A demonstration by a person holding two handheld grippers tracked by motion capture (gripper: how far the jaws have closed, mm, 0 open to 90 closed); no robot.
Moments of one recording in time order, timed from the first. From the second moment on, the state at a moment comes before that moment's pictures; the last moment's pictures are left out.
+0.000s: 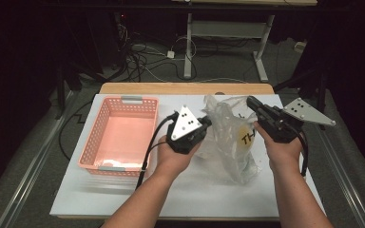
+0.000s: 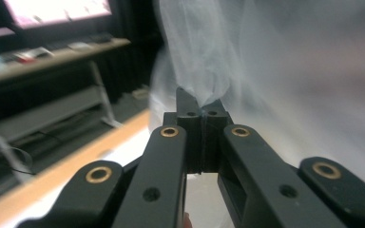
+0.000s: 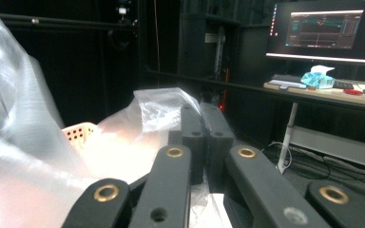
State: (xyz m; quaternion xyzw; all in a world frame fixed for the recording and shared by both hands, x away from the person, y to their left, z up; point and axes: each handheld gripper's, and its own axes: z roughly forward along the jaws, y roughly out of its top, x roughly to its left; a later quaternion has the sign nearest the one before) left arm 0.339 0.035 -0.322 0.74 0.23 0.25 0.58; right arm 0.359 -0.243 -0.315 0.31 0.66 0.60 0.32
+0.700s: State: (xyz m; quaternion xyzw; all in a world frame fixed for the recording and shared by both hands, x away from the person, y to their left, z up) left arm 0.397 0.037 -0.265 0.72 0.26 0.29 0.58; right arm 0.367 -0.250 -0.257 0.31 0.63 0.62 0.36
